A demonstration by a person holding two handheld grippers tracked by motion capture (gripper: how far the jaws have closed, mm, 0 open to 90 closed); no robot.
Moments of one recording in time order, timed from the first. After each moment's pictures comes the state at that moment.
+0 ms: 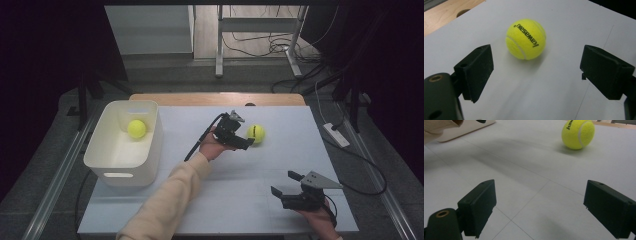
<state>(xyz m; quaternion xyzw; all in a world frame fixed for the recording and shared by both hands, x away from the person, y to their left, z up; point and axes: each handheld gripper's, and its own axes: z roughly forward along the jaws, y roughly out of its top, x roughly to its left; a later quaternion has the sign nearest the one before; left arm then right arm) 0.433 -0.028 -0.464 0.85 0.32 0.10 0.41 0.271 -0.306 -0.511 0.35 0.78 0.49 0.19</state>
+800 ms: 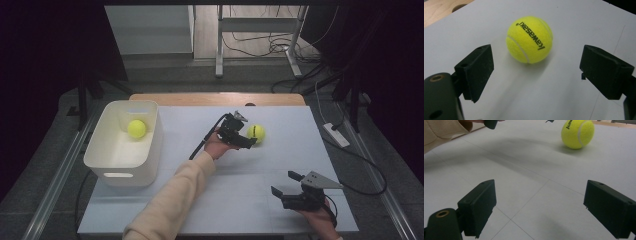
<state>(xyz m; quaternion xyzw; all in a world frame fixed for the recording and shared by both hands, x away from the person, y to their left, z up) 0.447 -0.041 -0.479 0.85 0.33 0.09 0.41 0.271 -0.307 -0.511 0.35 0.78 0.49 0.19</state>
